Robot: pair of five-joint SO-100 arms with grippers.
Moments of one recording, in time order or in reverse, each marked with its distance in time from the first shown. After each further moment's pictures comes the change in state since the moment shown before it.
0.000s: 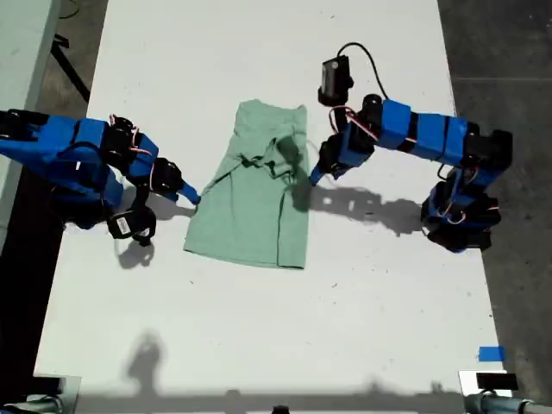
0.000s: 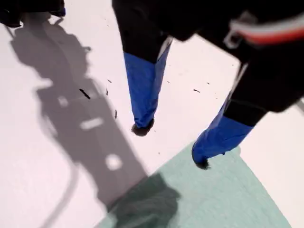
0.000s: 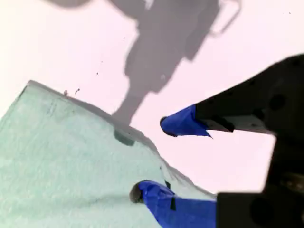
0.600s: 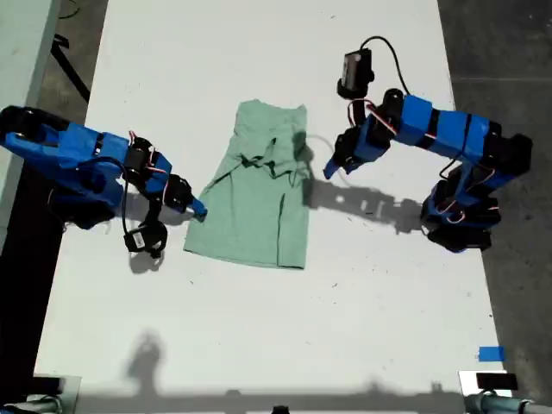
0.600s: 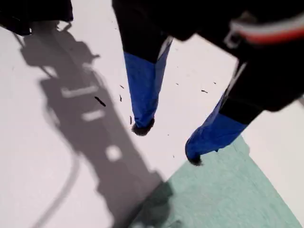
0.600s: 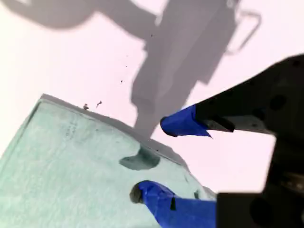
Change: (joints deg) arm 0 2.6 -14.1 6.1 -17.7 -0.1; arm 1 3.5 10.6 12.0 -3.2 -0.7
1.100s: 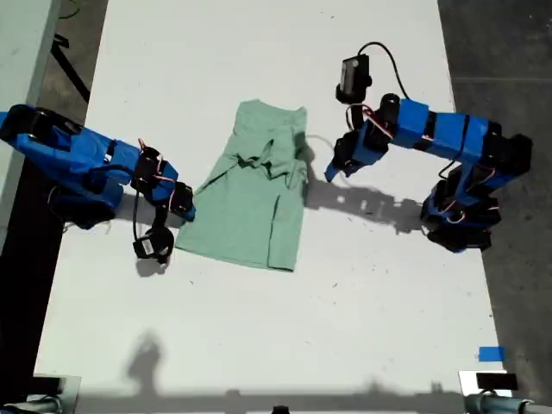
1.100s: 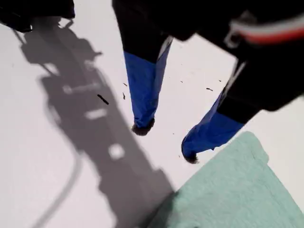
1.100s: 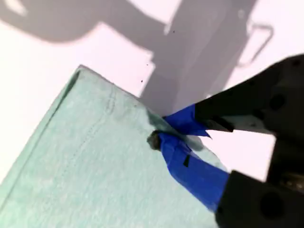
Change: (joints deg) arm 0 1.3 -6.9 0.1 -6.0 -2.4; arm 1 0.0 0.2 4.1 -2.9 0.0
